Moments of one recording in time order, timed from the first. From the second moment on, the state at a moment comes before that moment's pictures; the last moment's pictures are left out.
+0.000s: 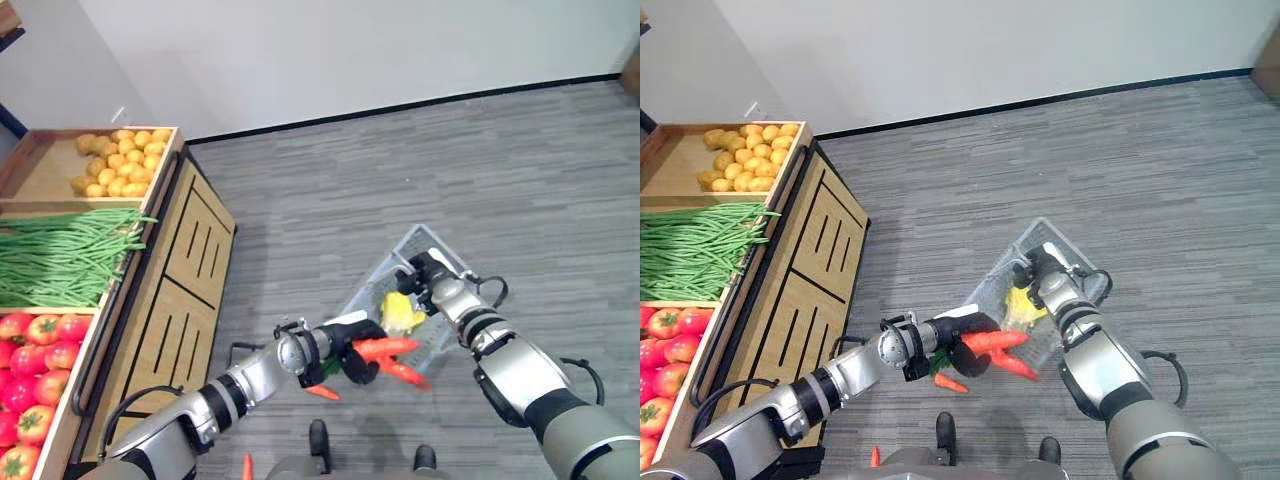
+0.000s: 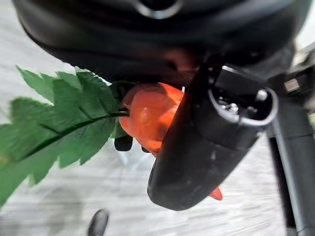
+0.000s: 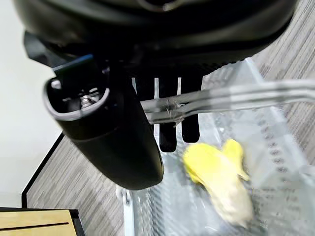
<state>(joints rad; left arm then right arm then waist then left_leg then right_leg) -0.47 0.33 -0.97 0.46 -0.04 0.09 -0.19 -0.85 -0.27 0.56 1.29 0.05 0.15 -0.11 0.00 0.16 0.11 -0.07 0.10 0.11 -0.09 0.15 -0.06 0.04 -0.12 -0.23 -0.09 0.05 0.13</state>
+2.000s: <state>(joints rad) -0.41 0.13 -0.74 1.06 0.54 0.11 -0.07 -0.11 -0.63 0.59 -0.06 0.19 0.14 0.17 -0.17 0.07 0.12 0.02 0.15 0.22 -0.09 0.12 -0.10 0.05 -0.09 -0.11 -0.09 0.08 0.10</state>
